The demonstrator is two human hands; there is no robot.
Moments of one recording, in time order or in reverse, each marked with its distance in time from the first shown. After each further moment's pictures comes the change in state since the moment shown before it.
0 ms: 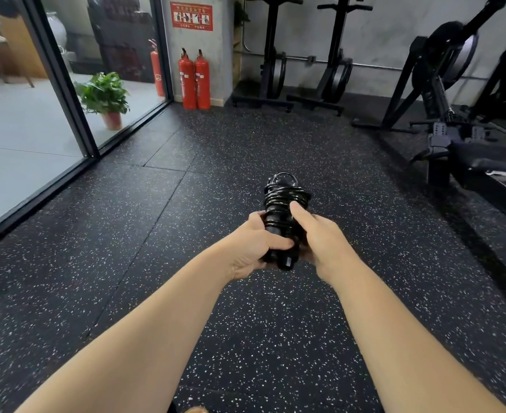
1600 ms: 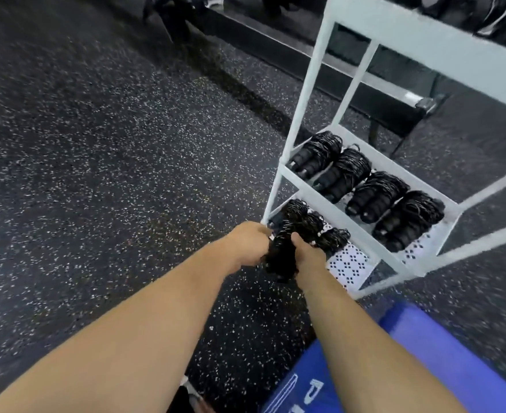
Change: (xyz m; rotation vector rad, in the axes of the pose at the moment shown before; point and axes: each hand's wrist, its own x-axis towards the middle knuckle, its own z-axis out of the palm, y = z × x) left_hand 0.041 -0.245 0.359 0.960 -0.687 -0.328; right_hand -0.172 0.275 -0.345 0.576 1.171 0.557
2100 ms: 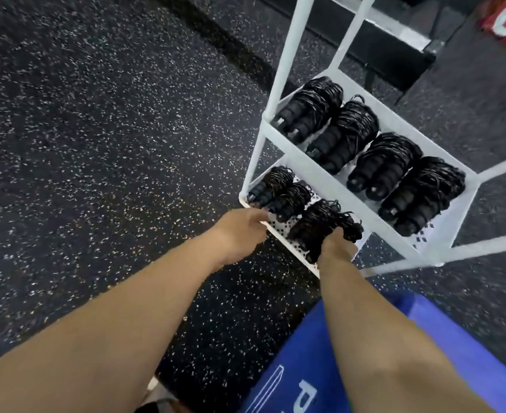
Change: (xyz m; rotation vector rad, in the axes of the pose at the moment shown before) left_hand 0.051 -0.020 0.022 0.033 -0.136 0.128; right_hand 0.110 0.021 -0.060 -0.046 0.548 0.051
